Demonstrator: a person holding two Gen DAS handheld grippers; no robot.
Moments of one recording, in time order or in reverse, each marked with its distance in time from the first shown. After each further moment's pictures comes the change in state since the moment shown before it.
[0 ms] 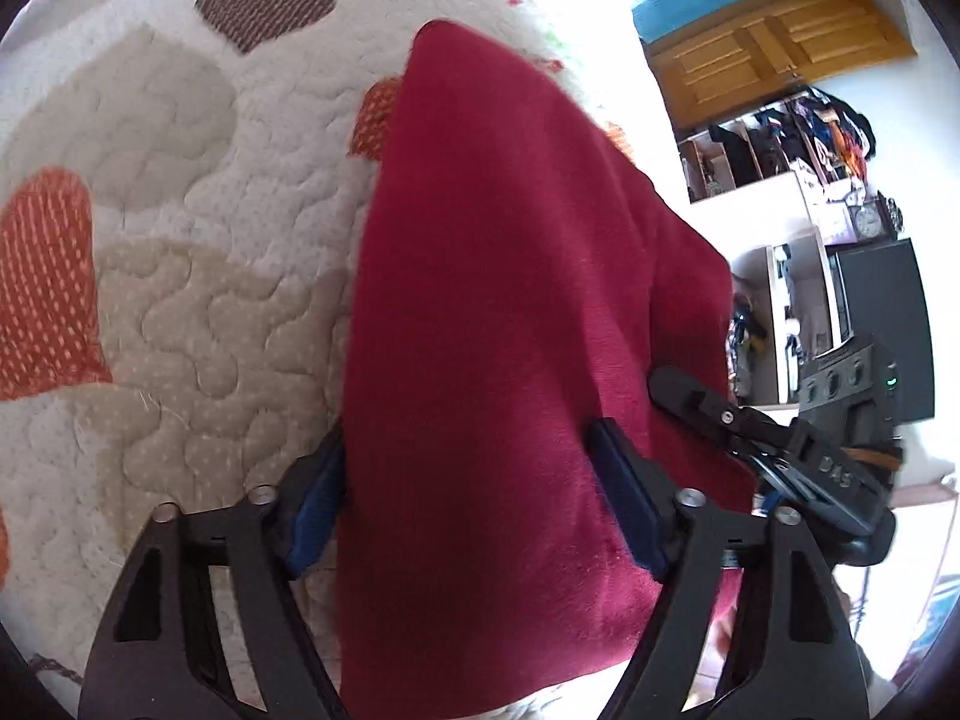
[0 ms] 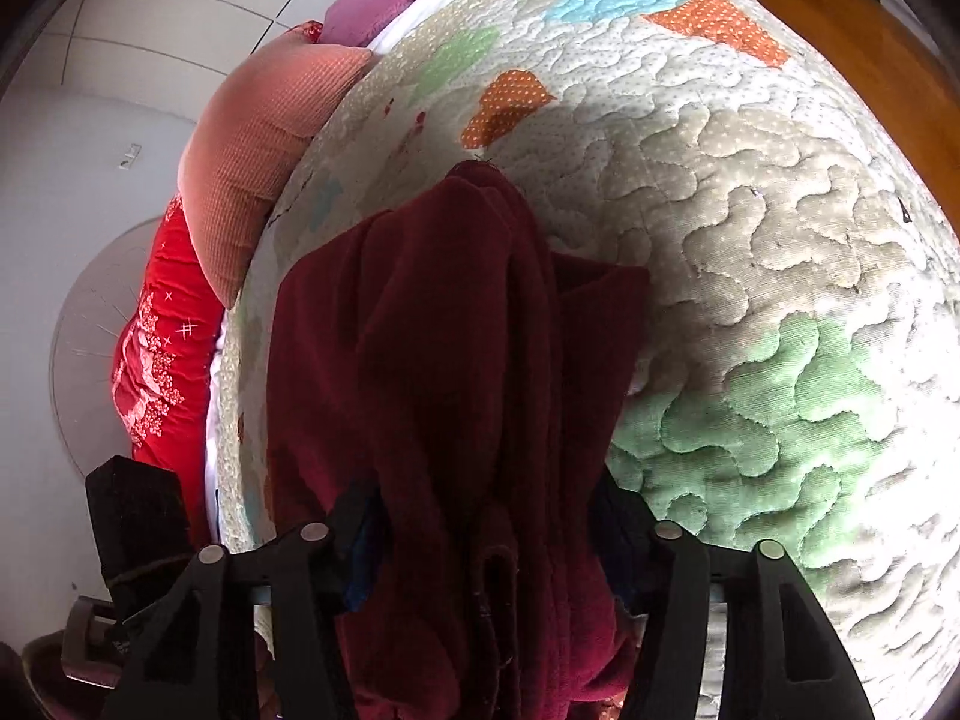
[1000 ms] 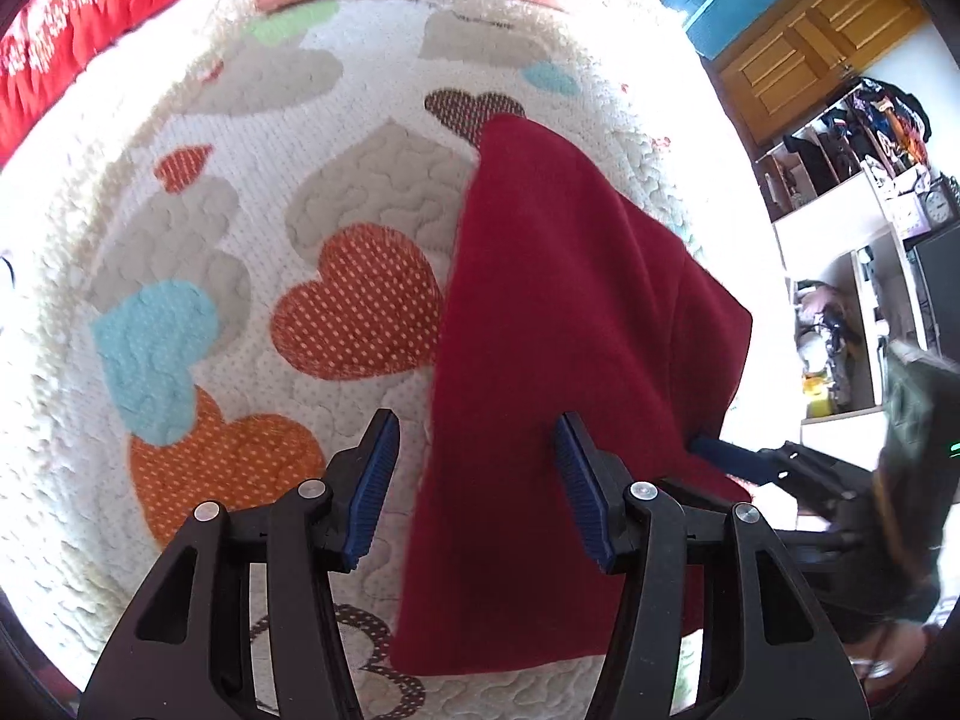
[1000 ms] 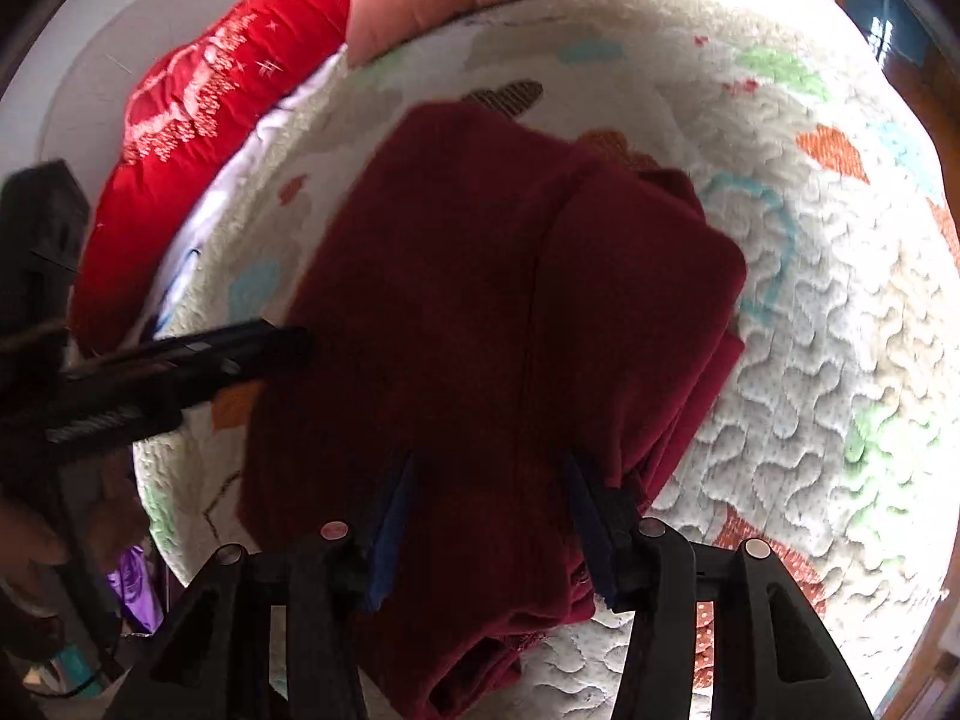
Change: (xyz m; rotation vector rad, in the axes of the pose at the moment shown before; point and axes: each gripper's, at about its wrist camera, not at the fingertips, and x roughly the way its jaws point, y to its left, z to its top) left arm -0.108 0.046 -0.028 0.039 -0.116 0.299; right arm 0.080 0.140 -0.073 -0.527 0.185 -0.224
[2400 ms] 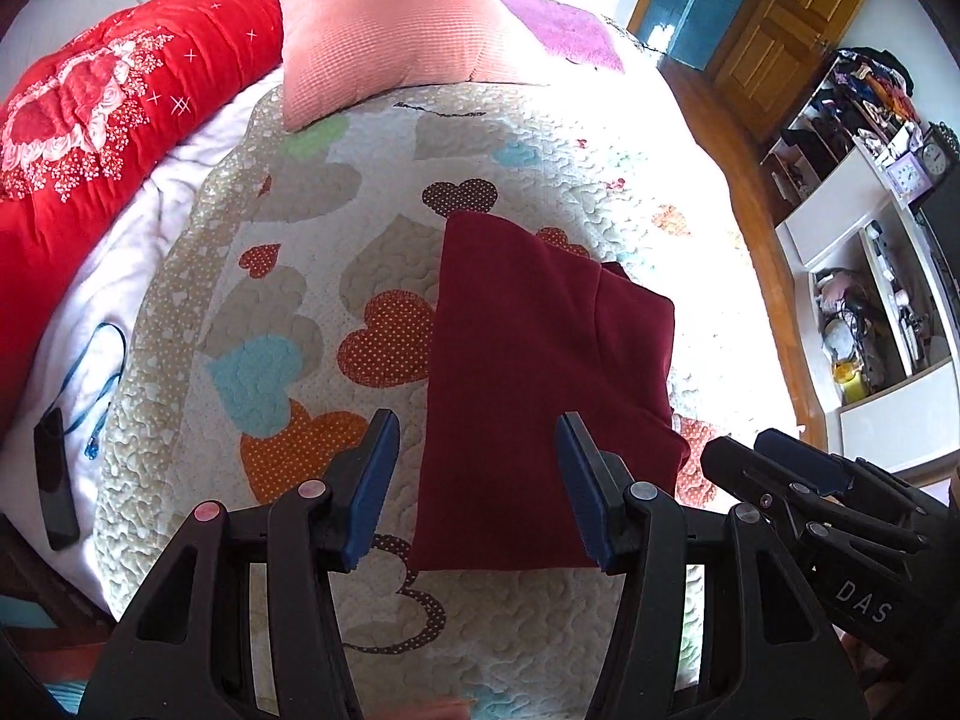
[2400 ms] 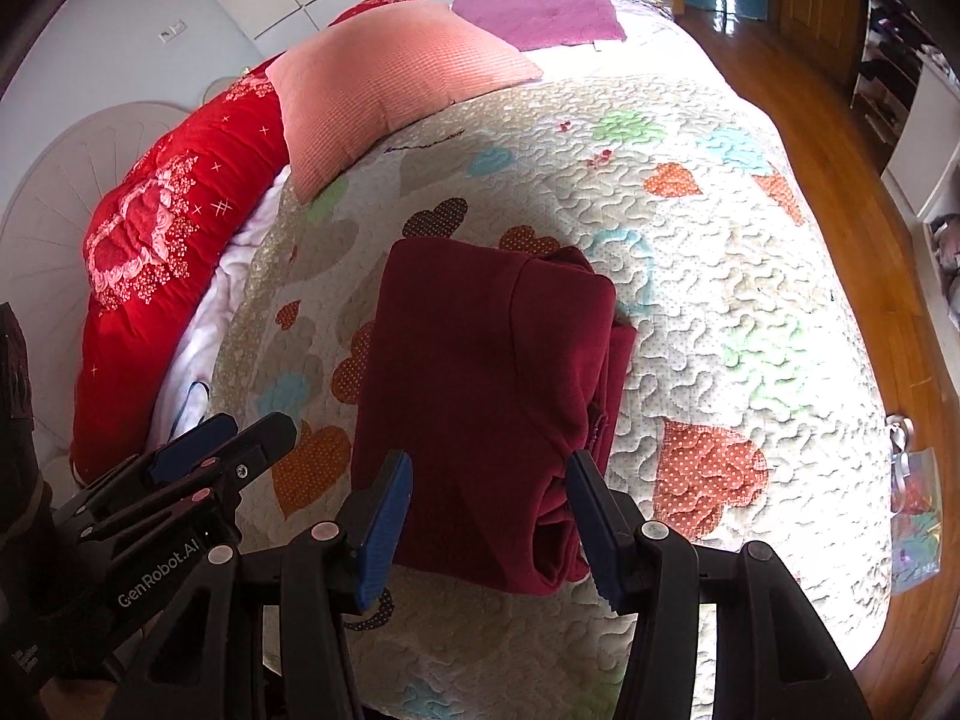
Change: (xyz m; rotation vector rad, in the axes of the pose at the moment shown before) left arm -0.095 -0.041 -0.022 0.111 -0.125 0.124; right arm -0.120 0.050 -0.028 0.280 -0.182 -0.135
